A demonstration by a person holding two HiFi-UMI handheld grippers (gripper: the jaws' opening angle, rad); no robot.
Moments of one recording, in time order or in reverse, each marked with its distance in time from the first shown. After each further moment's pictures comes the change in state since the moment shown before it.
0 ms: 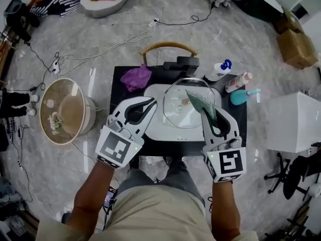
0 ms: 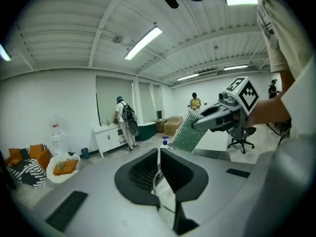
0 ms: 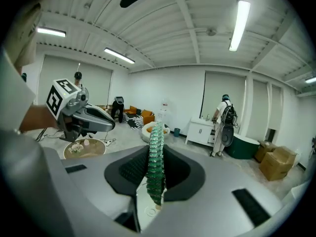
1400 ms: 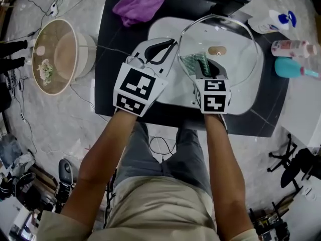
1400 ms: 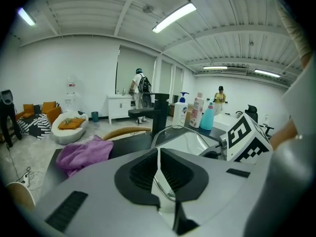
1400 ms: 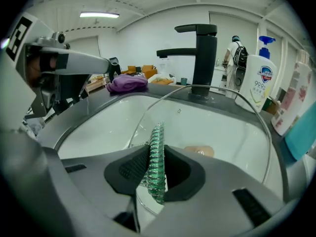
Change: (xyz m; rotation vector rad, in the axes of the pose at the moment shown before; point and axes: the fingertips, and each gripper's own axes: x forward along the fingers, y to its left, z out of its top) left arm 0.126 -0.002 -0.226 -0.277 0.202 0.125; right arm 0.172 0.054 -0.332 0.154 0.522 0.100
